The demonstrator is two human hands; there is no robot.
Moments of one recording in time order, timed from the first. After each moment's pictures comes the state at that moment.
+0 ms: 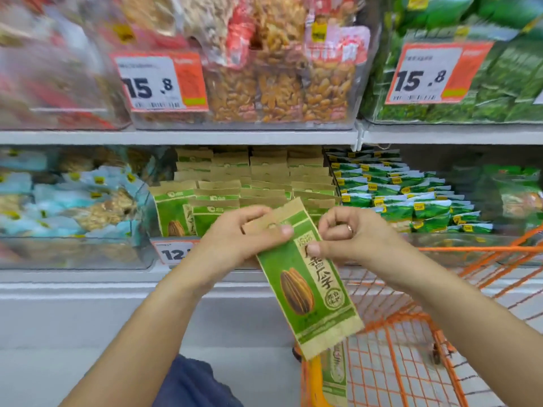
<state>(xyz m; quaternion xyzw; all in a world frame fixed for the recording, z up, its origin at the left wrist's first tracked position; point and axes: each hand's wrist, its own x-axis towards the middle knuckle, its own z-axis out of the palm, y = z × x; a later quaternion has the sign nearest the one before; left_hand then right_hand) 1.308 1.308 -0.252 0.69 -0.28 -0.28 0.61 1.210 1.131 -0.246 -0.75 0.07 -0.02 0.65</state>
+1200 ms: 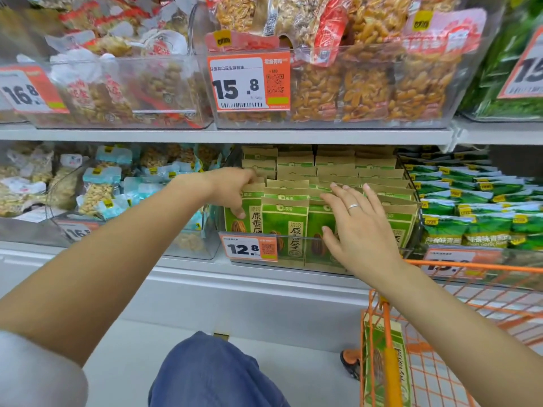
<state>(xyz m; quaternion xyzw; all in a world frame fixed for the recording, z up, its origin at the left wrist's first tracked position) 1.487 1.362 -0.244 0.93 -0.35 -0.12 -0.03 1.310 1.174 -0.317 -0.96 0.02 -0.29 -0.01</state>
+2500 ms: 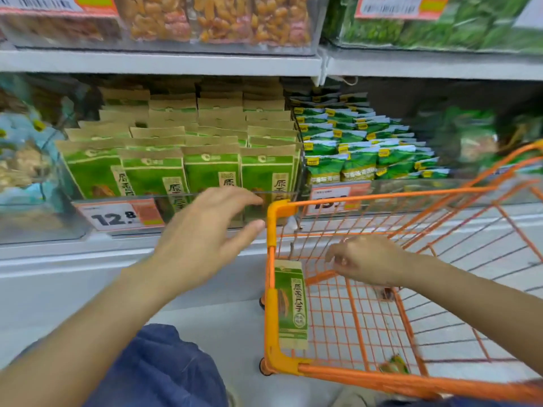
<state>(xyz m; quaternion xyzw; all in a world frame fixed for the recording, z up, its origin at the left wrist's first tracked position) 1.307 1.298 -0.319 0.82 -0.51 0.04 0.25 1.166 1.040 -0.374 -0.99 0.04 0.16 0.00</state>
